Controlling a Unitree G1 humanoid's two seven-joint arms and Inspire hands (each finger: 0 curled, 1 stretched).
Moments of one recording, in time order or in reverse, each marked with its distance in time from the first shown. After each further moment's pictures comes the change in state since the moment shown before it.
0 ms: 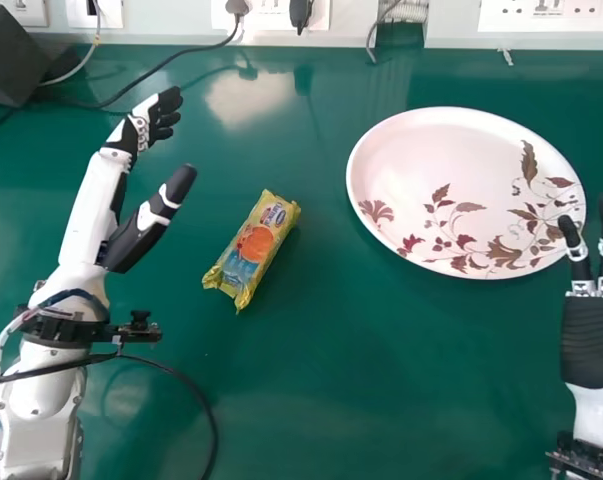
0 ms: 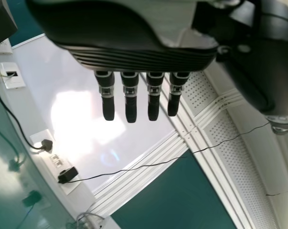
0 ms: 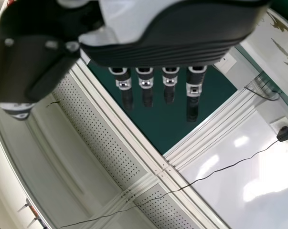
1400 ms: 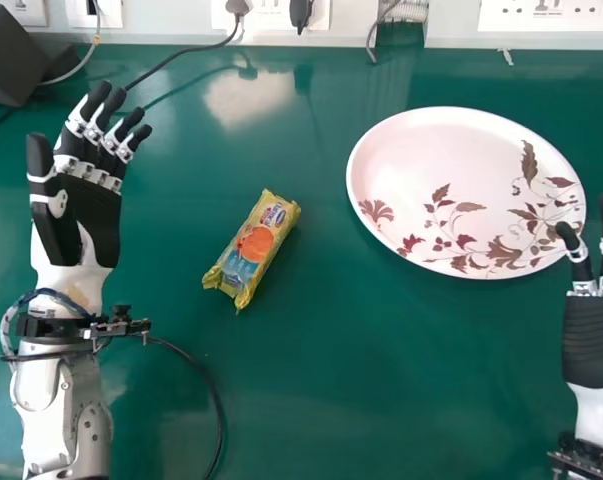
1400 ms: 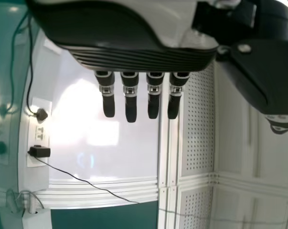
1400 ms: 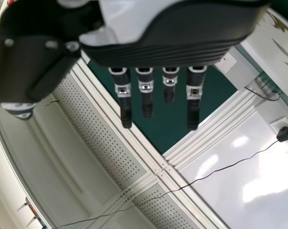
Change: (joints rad) left arm -0.077 -0.157 0.108 0.212 -0.531 -0.060 -0.229; right arm 0.001 0.000 -0.006 -0.011 -0.005 0.009 -0.006
